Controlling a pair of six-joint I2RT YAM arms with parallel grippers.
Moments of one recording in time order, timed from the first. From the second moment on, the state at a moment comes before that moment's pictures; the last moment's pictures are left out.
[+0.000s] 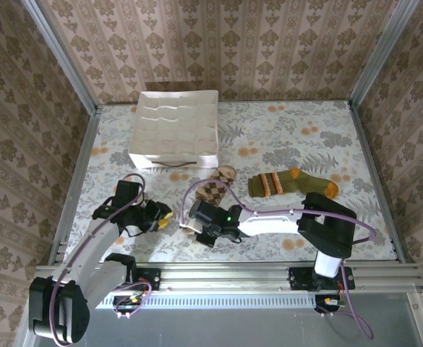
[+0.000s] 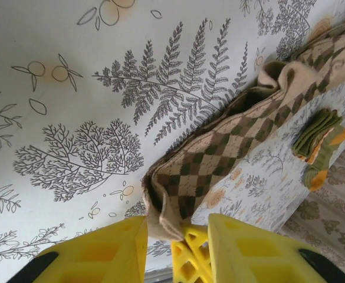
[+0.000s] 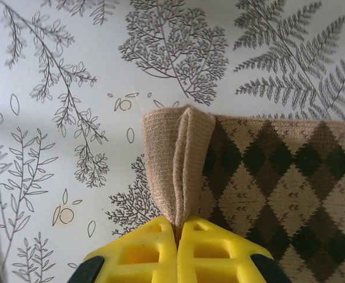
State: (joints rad) left arm -0.26 0.91 0.48 -0.65 0.55 -1.07; right arm 1.12 1.76 1.00 -0.23 -0.03 -0.10
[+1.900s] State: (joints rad) left arm -0.64 1.23 0.38 -0.19 0.41 -1.43; right arm 0.85 1.89 1.05 -0.29 -0.55 0.24
